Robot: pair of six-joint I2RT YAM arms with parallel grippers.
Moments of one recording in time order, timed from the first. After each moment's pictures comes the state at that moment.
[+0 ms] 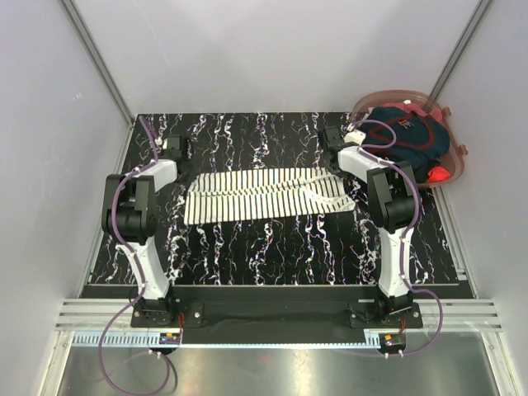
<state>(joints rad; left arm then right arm) -0.05 1.95 1.26 -0.26 -0.14 -0.54 0.29 2.16 1.56 -0.47 0.59 0.77</state>
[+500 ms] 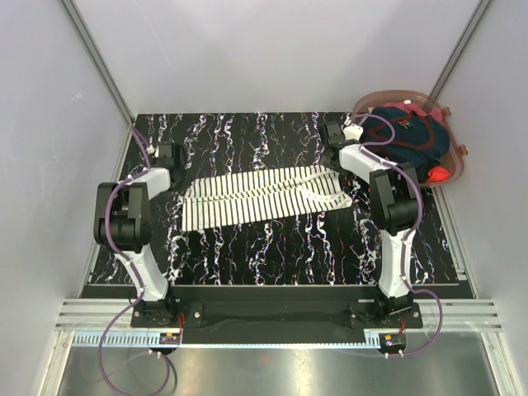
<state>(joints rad) -0.01 1.86 1.13 -0.22 -0.10 -0.56 0.30 2.14 1.58 -0.43 0.53 0.71</state>
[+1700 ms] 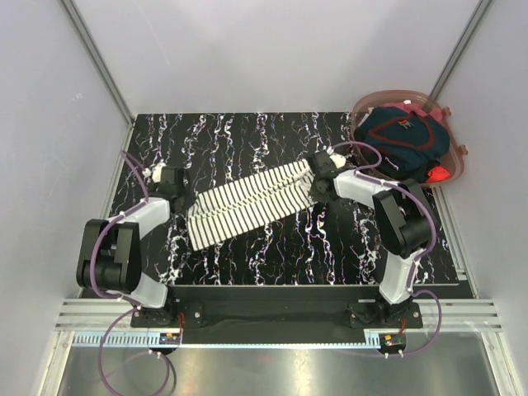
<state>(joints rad) -0.08 1.50 0.75 -0.14 -0.17 -0.74 0.46 1.87 1.16 -0.37 0.27 0.75</state>
